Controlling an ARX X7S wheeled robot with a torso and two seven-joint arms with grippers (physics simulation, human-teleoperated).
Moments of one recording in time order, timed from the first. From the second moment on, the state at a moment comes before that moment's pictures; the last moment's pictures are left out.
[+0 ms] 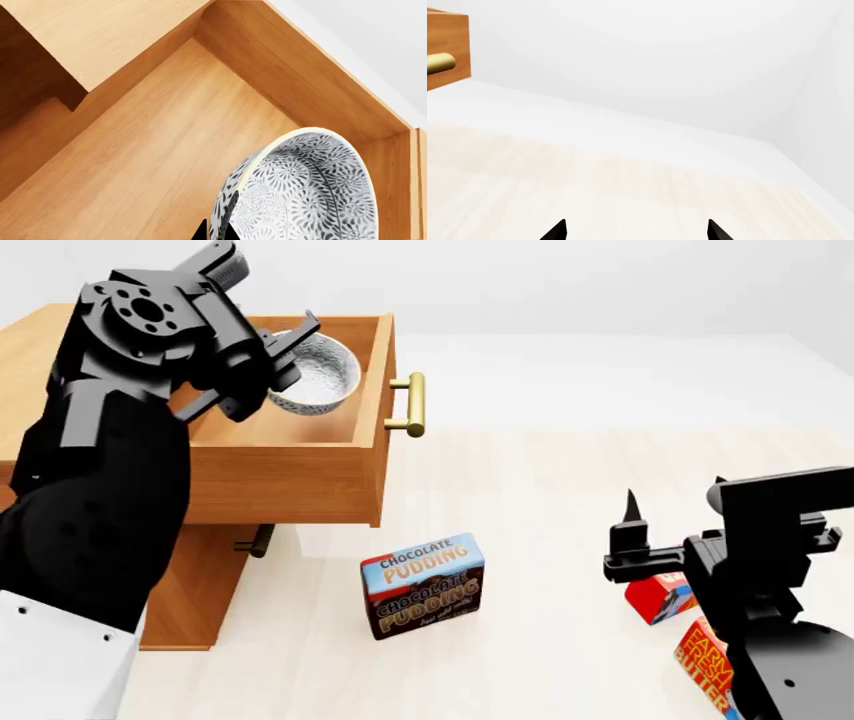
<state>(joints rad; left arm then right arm) -1.70 -0.06 -0.57 -1.31 -0.25 -0.84 -0.69 0.37 0.38 0.09 -0.60 0.15 1.01 -0.06</state>
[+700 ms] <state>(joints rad) -1.71 -0.06 -0.76 -1.31 -0.01 -0.80 -0.61 0.35 0.39 0.10 -0.59 0.16 1.00 -0.05</state>
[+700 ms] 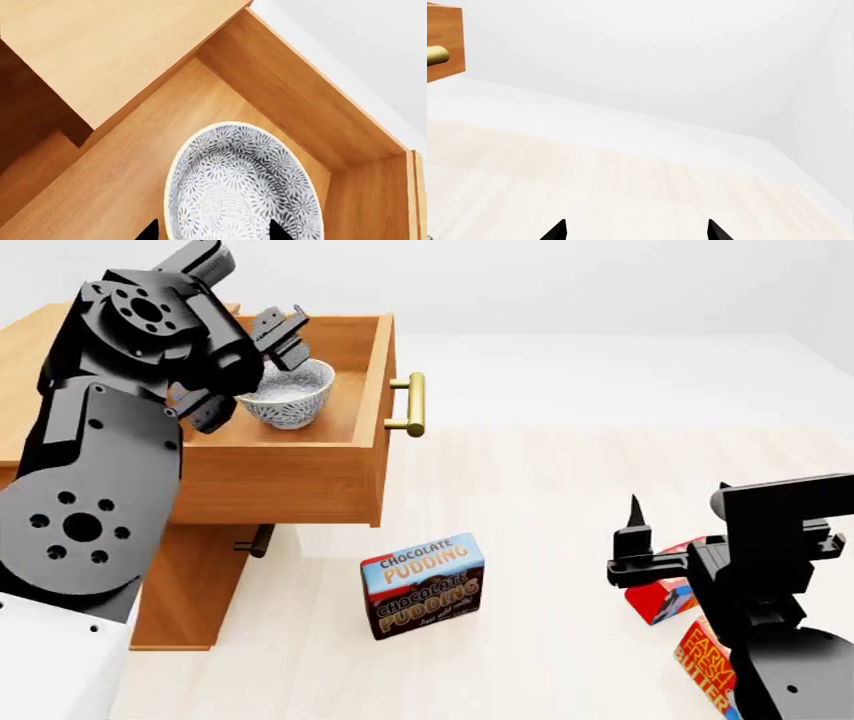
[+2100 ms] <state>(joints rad) -1.51 -0.01 -0.57 -0.17 -0.99 -1.31 -0.58 0.42 0.38 0.12 -0.74 0.19 1.10 0.00</state>
